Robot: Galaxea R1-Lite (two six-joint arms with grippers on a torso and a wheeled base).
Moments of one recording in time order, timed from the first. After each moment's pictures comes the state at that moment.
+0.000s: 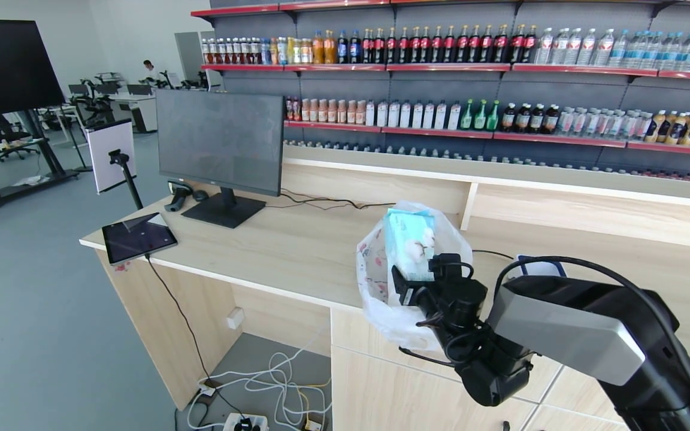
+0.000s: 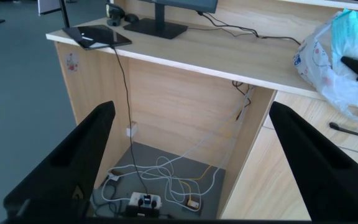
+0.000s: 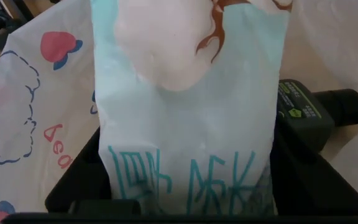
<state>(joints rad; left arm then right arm) 0.00 0.00 0.00 0.00 0.00 0.00 0.47 2.59 -1.03 -1.57 -0.31 0.15</state>
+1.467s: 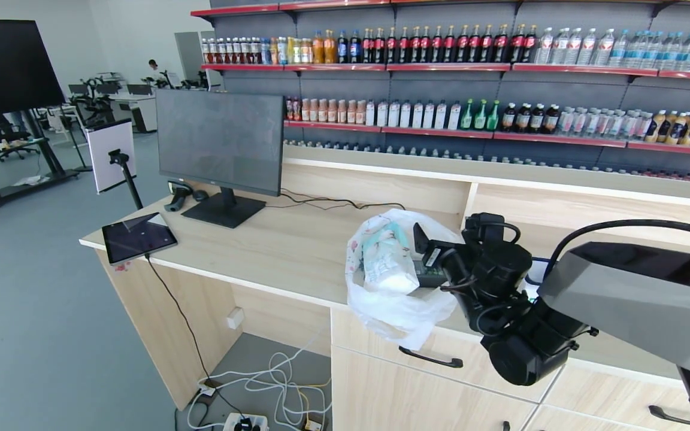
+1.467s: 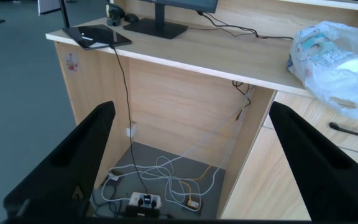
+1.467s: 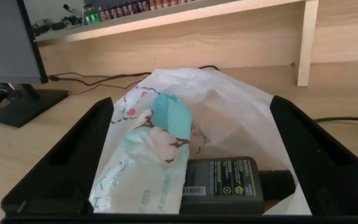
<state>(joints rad) 0.00 0.00 0.00 0.00 0.00 0.00 0.44 2.34 -0.92 -1.57 -0.39 0.17</state>
